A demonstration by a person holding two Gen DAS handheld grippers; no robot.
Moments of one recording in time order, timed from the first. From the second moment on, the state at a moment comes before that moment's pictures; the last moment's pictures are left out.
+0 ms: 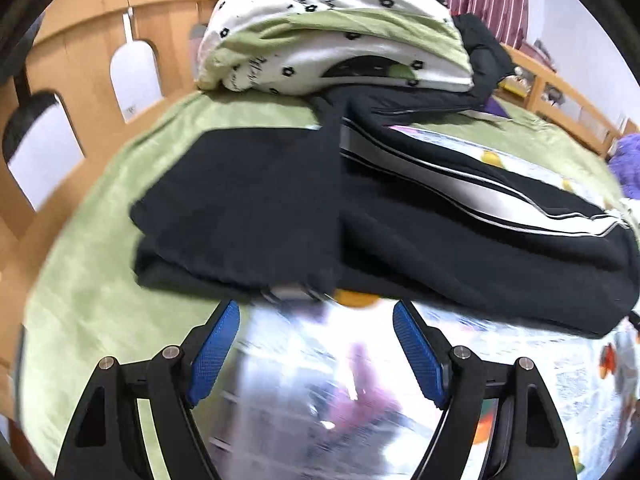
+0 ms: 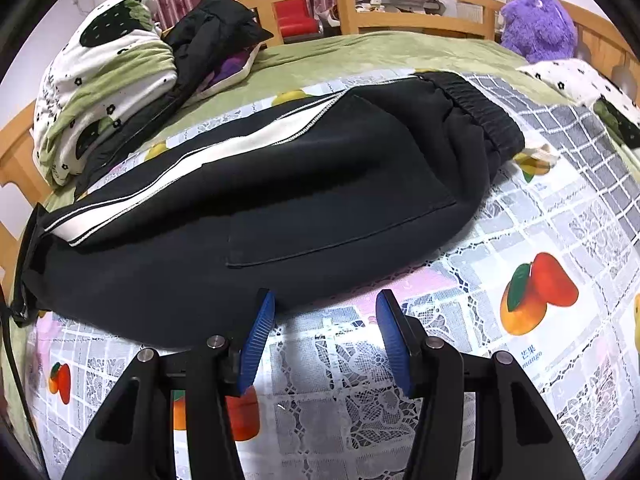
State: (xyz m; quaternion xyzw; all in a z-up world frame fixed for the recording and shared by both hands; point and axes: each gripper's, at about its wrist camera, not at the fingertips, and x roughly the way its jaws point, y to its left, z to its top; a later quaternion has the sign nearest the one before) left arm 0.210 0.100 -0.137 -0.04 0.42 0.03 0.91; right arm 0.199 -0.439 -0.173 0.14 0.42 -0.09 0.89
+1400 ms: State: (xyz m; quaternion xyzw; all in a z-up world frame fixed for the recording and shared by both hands) left arm 0.191 0.051 -0.156 -0.16 0.45 0.02 0.88; right arm 0.151 -0.495 -0.152 0.21 0.38 -0.14 0.89
